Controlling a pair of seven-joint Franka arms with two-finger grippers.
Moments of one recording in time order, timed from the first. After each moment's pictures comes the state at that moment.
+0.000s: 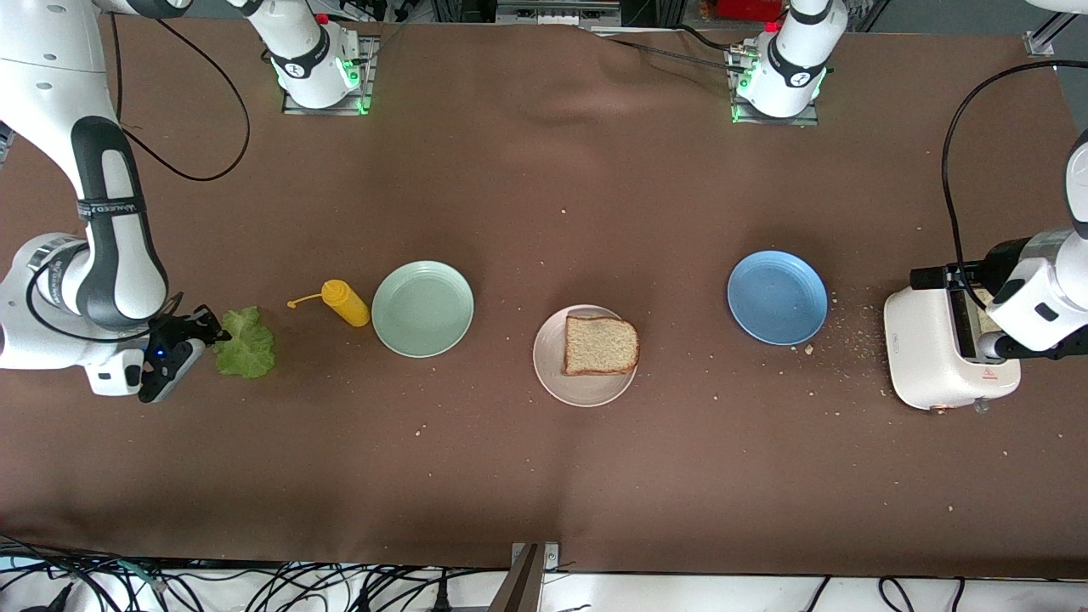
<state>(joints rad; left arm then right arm) -0.14 0.45 0.25 -1.22 -0.03 1.32 0.02 -0.04 0.67 -0.15 -1.48 0.22 1.85 -1.06</state>
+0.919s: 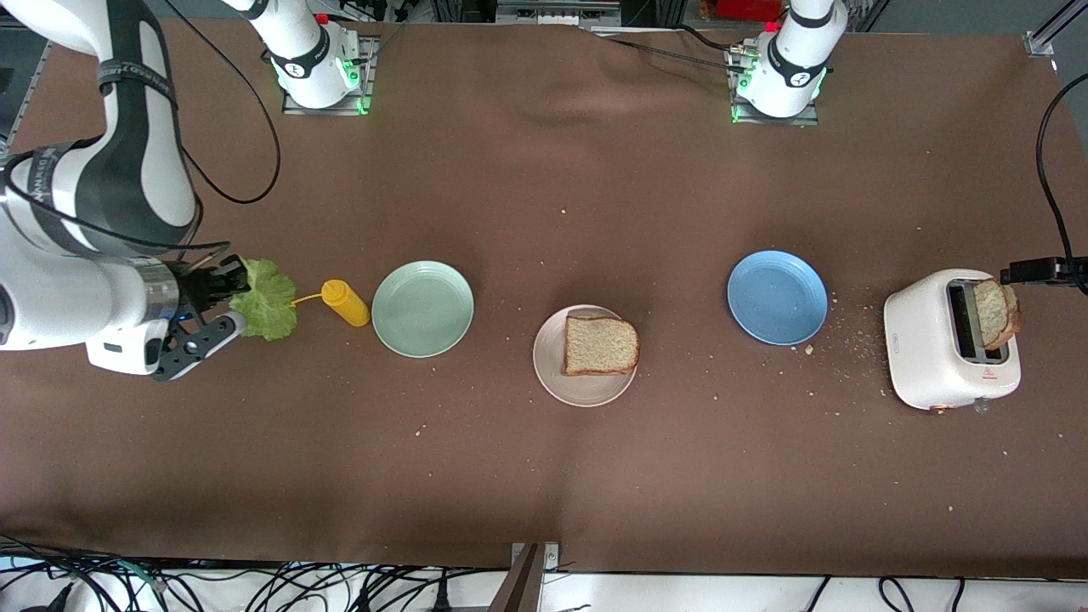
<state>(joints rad) 0.08 0.44 0.25 -1.29 -0.02 1.47 0.35 0.25 0.56 -0.14 -1.15 0.18 1.34 -0.39</state>
